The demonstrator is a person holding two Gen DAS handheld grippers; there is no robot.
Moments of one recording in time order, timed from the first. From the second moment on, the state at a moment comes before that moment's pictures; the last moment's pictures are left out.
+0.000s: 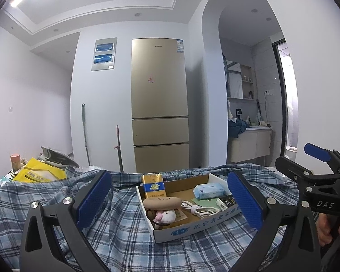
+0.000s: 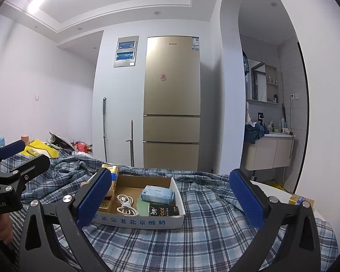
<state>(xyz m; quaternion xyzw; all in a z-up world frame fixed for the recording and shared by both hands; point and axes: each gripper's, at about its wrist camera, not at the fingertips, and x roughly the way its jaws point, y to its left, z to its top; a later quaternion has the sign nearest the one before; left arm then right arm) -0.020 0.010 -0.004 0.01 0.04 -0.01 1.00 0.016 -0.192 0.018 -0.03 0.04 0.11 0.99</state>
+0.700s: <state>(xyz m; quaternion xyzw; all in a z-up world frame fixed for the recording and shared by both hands) -0.018 0.010 -0.004 0.01 0.05 -0.02 1.00 0.012 -0.193 0.018 -0.03 0.03 0.11 0.99</state>
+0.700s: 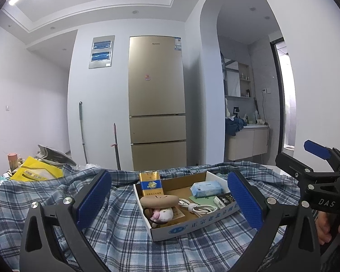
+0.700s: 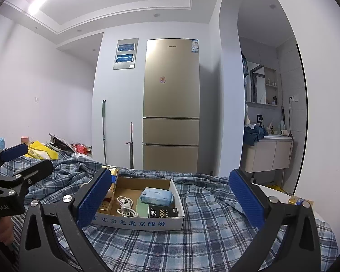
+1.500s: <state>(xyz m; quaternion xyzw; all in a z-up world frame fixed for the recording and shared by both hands) -0.023 0.013 -0.001 0.01 0.04 -0.01 1.00 0.009 -0.197 0.021 -0.03 0.02 0.12 0.99</state>
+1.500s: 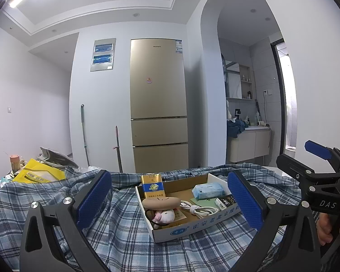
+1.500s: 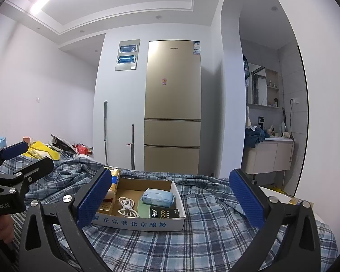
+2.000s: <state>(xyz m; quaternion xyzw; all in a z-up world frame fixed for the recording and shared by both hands) -0.023 0.014 -0.002 0.01 0.04 -0.01 1.00 0.010 -0.199 0.021 -0.03 0.02 0.12 0.99</state>
